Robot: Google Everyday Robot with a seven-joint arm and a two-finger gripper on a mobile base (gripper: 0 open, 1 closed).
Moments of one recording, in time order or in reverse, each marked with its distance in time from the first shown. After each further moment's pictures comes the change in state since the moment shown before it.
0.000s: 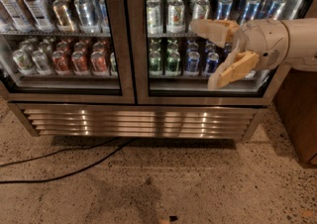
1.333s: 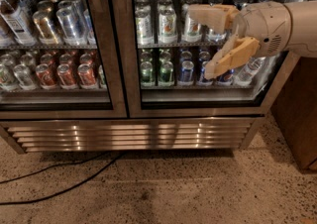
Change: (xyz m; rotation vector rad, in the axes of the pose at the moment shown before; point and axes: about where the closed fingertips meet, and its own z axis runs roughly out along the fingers) arm -0.026 -0.002 0.007 0.003 0.021 -0.036
